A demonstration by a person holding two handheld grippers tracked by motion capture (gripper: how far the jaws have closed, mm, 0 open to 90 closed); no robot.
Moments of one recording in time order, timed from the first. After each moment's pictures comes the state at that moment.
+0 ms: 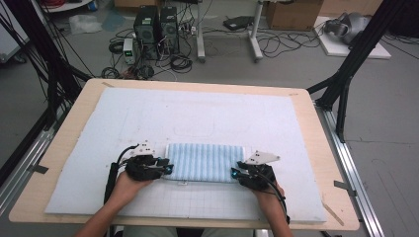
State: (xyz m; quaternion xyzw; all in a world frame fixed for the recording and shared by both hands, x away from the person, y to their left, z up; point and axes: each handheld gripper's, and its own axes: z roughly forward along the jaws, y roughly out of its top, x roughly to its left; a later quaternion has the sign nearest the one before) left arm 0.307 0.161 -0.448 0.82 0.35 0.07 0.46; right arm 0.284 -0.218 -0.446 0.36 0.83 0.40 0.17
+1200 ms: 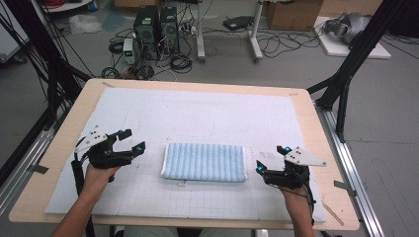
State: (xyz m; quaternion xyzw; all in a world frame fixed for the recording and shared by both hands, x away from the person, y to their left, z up) left arm 0.305 0.244 -0.405 0.68 0.35 0.20 0.61; right arm 0.265 -0.287 -0.403 0.39 0.75 0.47 0.27
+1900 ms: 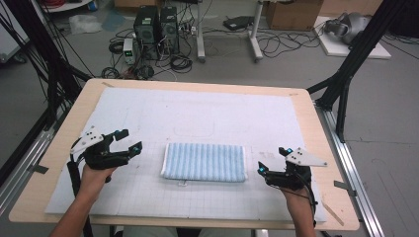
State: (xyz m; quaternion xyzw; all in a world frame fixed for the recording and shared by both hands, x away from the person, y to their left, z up) left arm 0.303 0.249 -0.405 0.68 0.35 0.20 0.61; right arm 0.263 -0.291 -0.404 0.40 0.75 0.46 0.27
